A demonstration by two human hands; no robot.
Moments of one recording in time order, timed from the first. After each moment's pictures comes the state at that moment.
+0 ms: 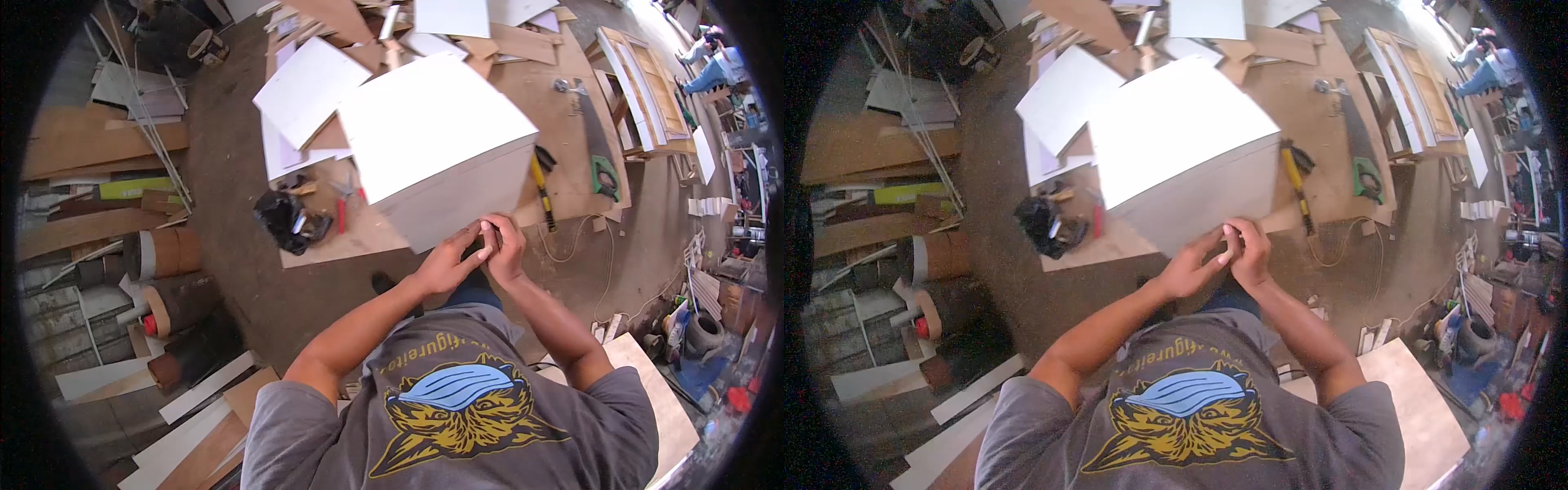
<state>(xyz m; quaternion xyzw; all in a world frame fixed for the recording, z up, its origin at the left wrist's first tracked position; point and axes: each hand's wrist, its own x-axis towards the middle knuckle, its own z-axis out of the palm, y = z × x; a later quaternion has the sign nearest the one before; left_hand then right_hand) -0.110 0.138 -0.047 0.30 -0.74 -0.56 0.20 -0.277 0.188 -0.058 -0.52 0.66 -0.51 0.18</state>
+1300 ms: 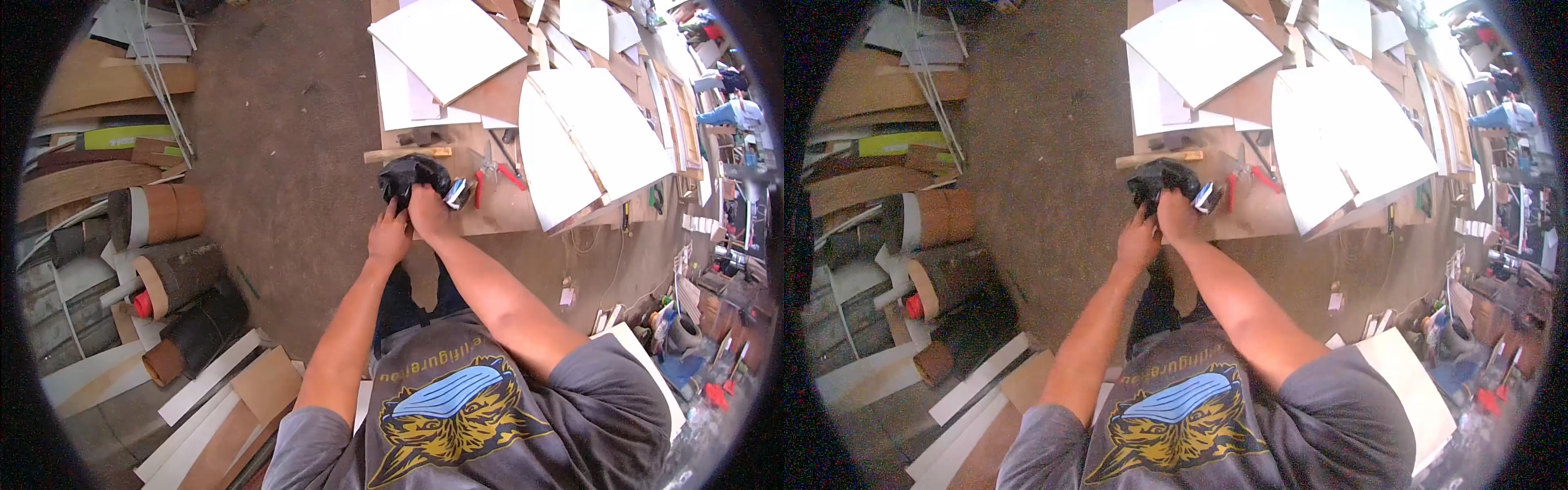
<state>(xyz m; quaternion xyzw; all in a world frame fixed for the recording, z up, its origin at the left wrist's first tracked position) 0.348 0.040 -0.175 0.59 -0.75 -0.30 -0.01 0.216 0.001 -0.180 -0.58 0.76 -0.07 0.28</state>
